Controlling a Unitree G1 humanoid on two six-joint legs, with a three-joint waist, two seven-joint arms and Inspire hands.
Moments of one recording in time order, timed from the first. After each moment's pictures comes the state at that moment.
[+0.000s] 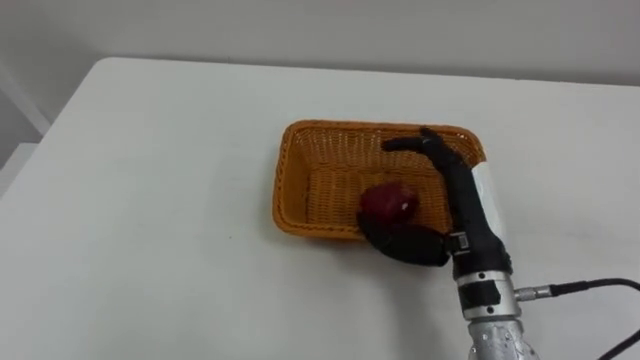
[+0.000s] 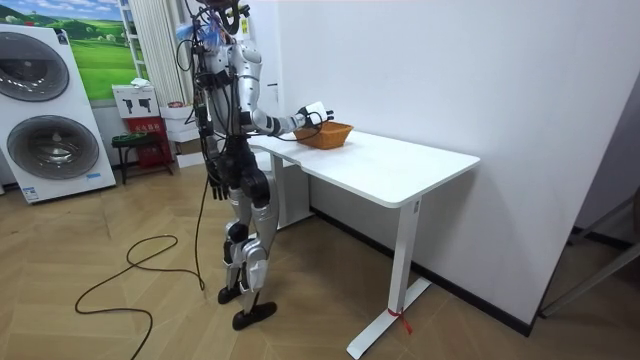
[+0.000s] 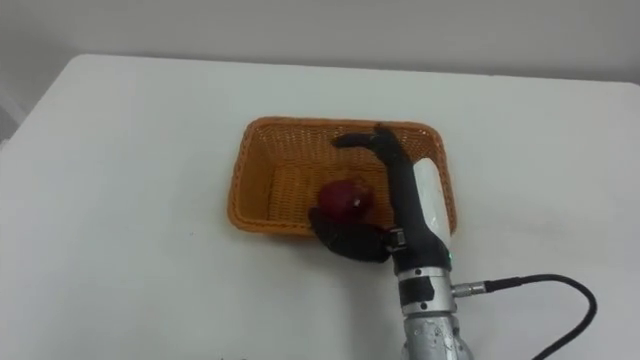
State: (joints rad) left arm 0.19 0.24 -0.13 1.21 0.10 -0.01 0.02; right arm 0.25 -0.31 0.35 -0.10 -0.29 -0.26 -0.45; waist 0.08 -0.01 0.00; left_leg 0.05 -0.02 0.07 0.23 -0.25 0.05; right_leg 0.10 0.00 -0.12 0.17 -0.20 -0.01
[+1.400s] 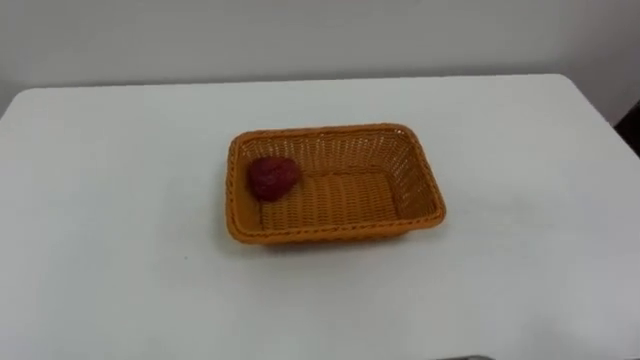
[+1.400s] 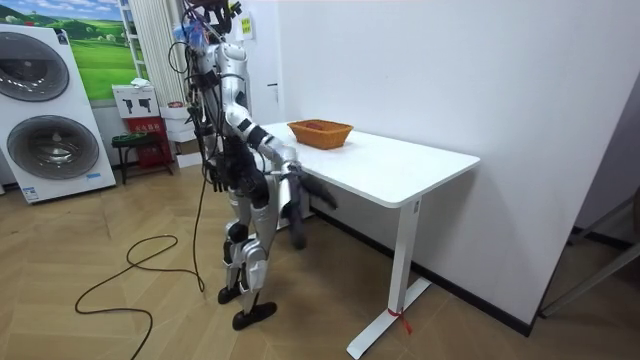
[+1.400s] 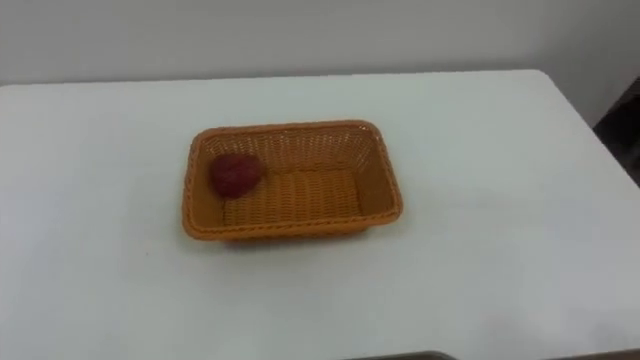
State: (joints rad) left arm 0.32 0.26 0.15 1.12 0.09 0.00 0.09; right arm 0.27 -0.34 -0.46 0.76 1.07 -0.25 -0.91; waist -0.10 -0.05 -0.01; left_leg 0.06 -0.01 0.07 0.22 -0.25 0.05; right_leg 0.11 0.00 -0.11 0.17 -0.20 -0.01
